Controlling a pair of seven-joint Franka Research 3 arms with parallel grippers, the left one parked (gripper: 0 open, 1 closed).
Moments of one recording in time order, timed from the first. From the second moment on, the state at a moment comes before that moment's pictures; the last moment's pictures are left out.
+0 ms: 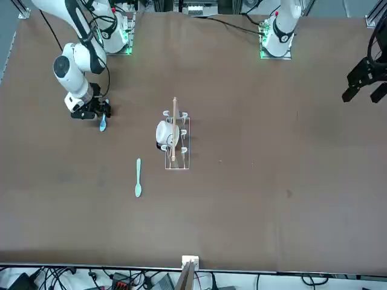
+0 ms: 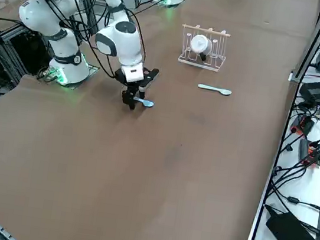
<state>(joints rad) -0.06 0.16 0.02 -2.73 -0.02 2.92 -0.02</state>
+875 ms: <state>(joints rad) -0.04 0.16 0.03 -2.72 -0.02 2.92 -0.02</state>
